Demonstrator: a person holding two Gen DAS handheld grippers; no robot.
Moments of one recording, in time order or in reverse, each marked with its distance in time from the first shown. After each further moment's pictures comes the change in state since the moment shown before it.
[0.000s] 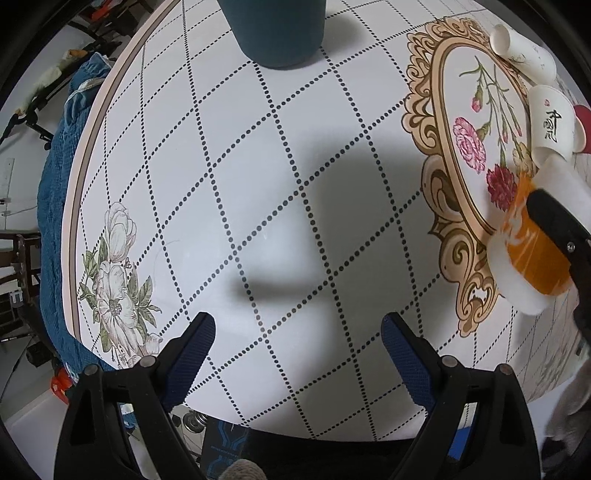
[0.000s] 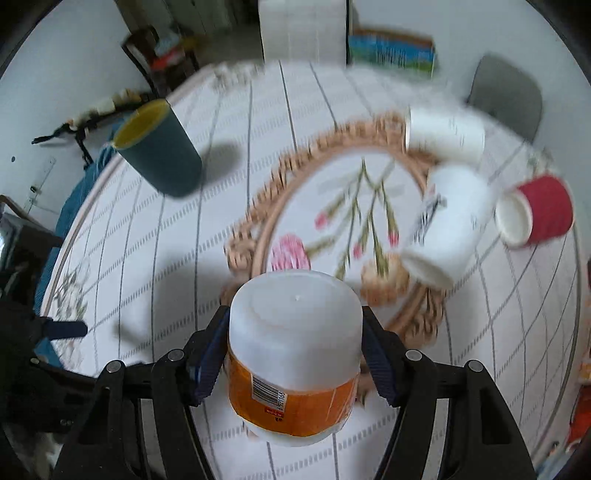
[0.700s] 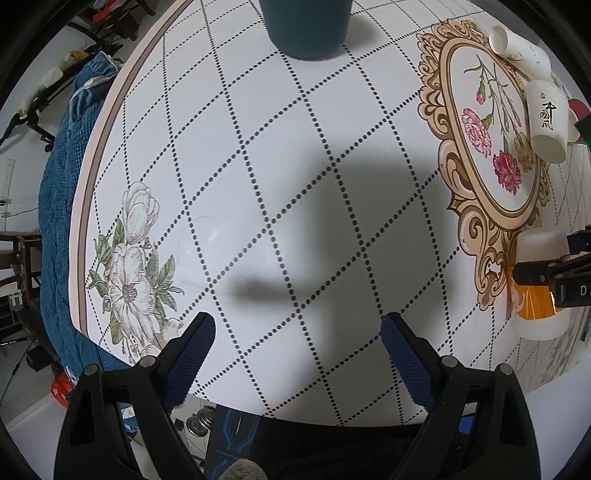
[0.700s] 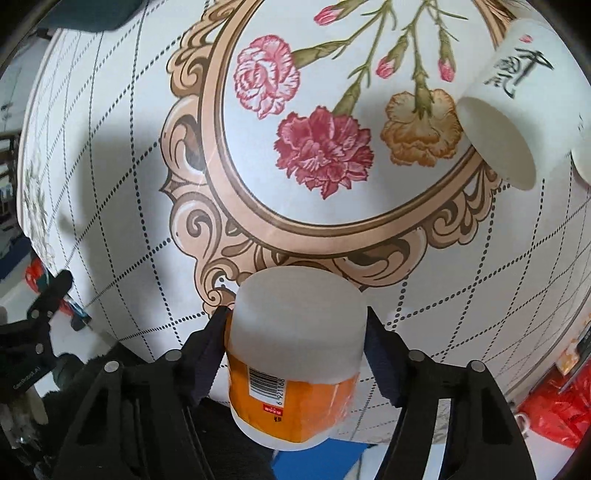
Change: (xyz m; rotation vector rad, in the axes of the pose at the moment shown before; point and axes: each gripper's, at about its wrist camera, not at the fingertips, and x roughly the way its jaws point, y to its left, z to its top) left arm -0.008 0.018 -0.059 0.015 -0.023 0.004; right arm 0.142 -0.012 -0.017 -0.053 0.814 0.056
